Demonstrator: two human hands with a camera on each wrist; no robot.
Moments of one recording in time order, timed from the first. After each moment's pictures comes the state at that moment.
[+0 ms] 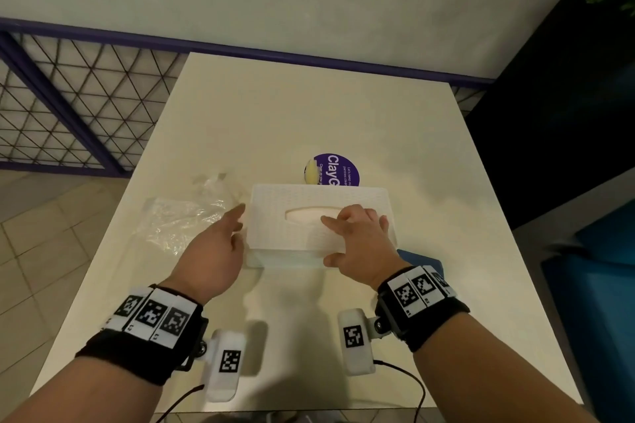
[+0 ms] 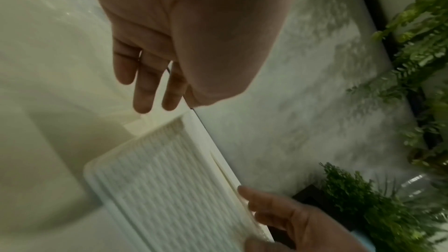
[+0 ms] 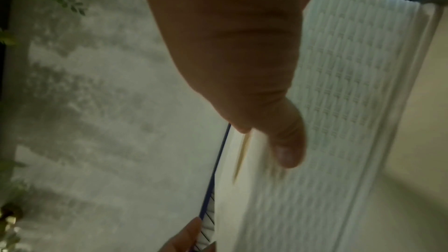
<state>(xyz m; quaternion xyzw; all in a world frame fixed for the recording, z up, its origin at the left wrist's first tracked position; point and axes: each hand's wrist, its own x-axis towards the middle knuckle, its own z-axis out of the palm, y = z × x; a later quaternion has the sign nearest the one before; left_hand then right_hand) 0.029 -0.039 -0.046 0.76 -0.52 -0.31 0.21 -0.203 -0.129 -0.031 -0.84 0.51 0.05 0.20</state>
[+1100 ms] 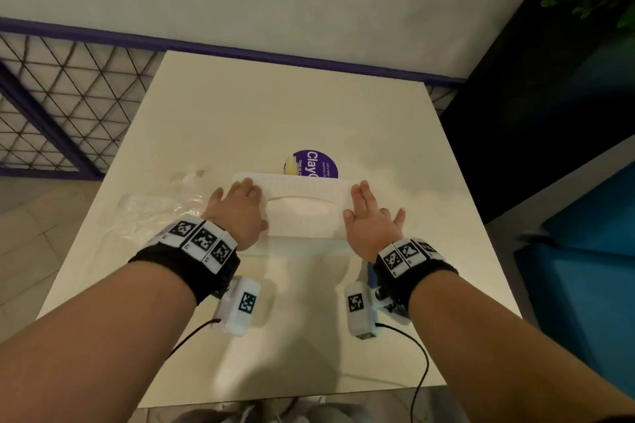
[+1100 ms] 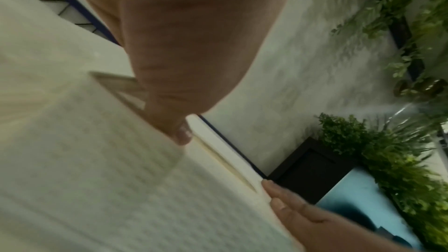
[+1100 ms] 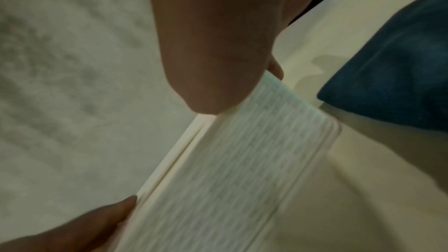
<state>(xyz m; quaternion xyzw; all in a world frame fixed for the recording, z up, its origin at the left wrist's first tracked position) -0.011 -0.104 -0.024 0.73 -0.65 -0.19 -0.13 -0.242 -0.156 -0.046 -0.74 0.63 0.13 0.19</state>
